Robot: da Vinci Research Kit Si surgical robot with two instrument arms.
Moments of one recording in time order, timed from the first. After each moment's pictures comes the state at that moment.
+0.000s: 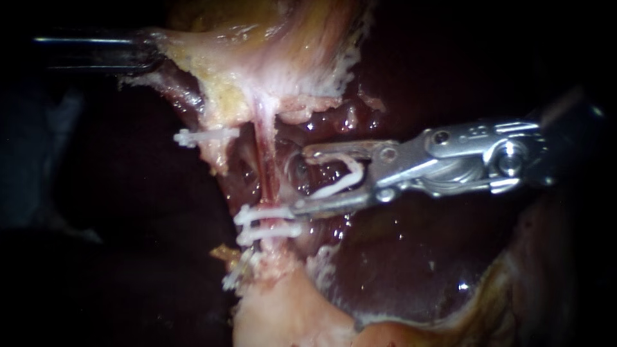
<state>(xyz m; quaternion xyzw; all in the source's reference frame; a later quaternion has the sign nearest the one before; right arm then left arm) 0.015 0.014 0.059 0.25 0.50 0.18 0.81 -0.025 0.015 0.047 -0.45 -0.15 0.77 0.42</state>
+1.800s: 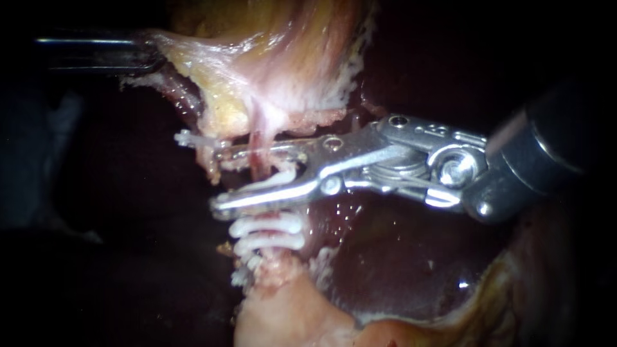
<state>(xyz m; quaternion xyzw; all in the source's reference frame) 0.020 0.014 0.055 0.40 0.62 0.21 0.64 -0.025 0.015 0.047 -0.45 -0.15 0.77 0.42</state>
